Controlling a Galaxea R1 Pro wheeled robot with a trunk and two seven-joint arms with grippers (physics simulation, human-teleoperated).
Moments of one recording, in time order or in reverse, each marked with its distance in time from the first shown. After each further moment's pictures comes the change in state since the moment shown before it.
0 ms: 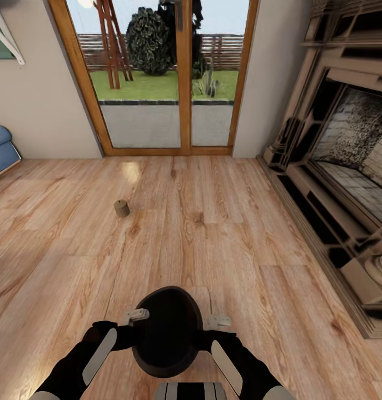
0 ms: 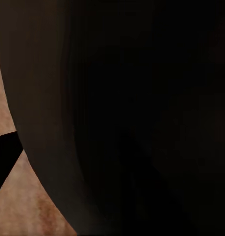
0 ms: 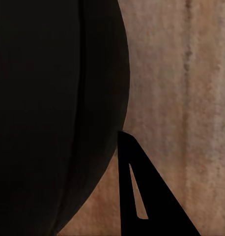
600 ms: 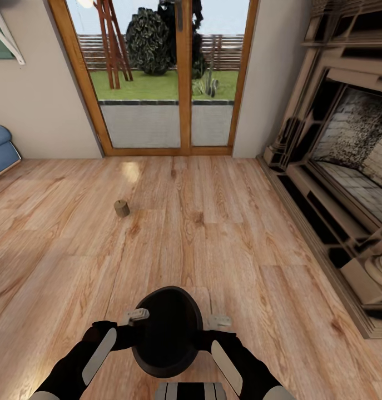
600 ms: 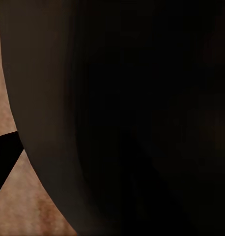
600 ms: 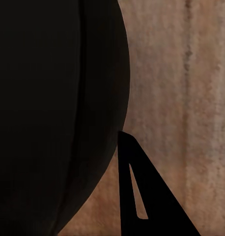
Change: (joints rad) left arm 0.000 0.001 0.001 -0.001 0.004 0.000 -0.001; right arm 0.000 0.000 0.000 0.000 -0.001 0.000 0.000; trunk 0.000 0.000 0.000
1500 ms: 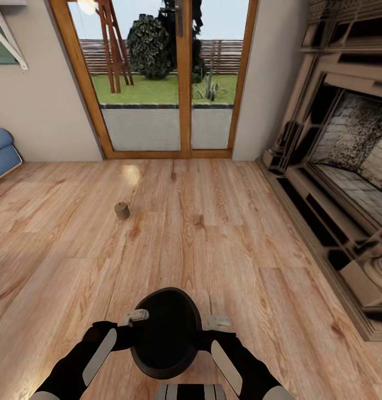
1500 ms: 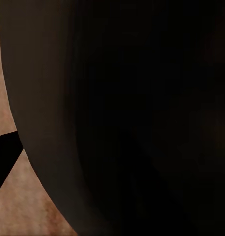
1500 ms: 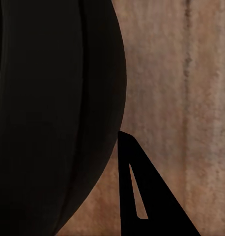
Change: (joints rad) left arm 0.001 -0.001 0.000 0.001 -0.026 0.002 0.001; right arm 0.000 0.001 0.000 0.000 0.001 0.000 0.000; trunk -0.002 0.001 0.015
